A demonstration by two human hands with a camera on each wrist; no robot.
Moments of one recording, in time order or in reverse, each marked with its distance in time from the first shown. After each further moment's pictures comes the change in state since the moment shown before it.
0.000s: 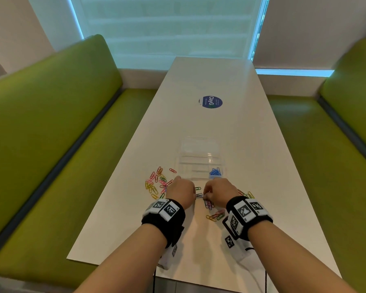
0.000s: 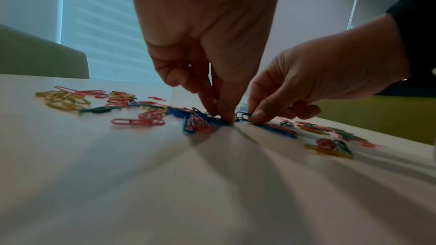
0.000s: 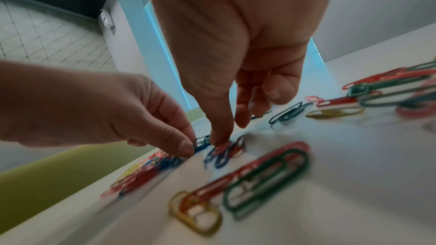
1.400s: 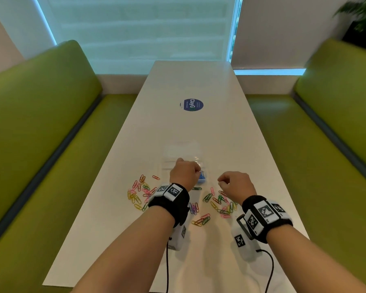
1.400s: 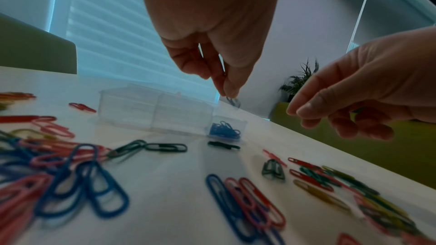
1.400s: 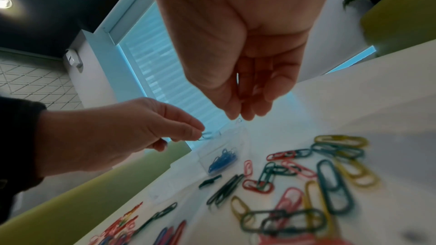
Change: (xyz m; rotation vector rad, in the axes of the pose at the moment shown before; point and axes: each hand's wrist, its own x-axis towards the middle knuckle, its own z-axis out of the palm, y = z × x) left_hand 0.049 0.050 -0.020 -0.214 0.198 0.116; right_hand -0.016 0.061 -0.034 0.224 0.318 0.181
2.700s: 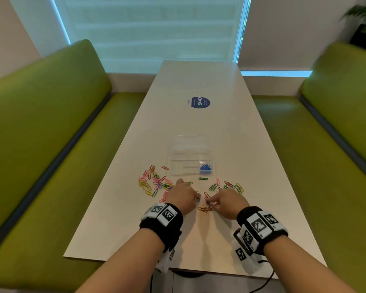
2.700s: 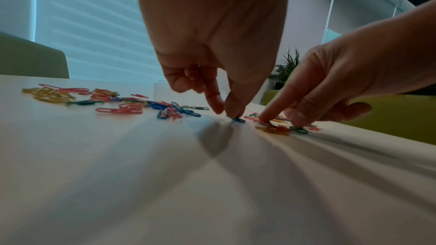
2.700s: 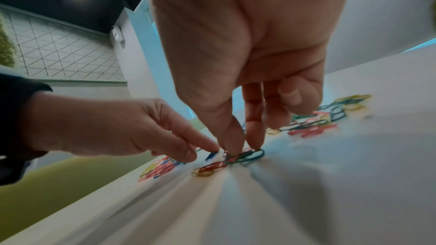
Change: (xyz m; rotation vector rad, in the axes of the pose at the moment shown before) left_hand -0.083 -0.030 0.007 0.256 -0.322 0.081; right_hand -0.059 -0.019 0.030 -0.229 -0.366 -0.136
